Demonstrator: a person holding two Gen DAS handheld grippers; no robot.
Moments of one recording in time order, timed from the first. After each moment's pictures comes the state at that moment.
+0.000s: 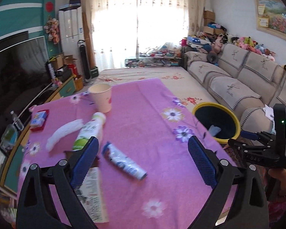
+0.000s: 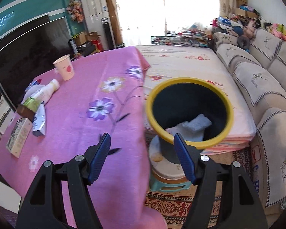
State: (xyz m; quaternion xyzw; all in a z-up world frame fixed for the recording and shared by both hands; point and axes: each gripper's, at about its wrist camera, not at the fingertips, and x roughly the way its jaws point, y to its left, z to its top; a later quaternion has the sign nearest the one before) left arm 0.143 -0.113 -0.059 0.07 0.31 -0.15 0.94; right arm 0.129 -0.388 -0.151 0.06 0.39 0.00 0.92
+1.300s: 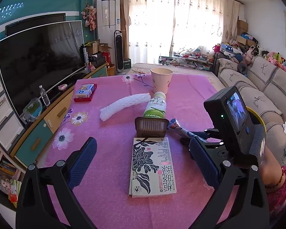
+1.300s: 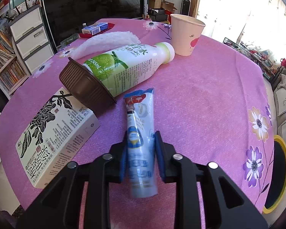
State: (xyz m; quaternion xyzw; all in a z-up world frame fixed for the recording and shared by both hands) left arm 0.124 0.001 -0.089 0.02 0.32 -0.05 0.95; right arm 0.243 -0.149 -0.190 -0.11 0.46 0.19 0.86
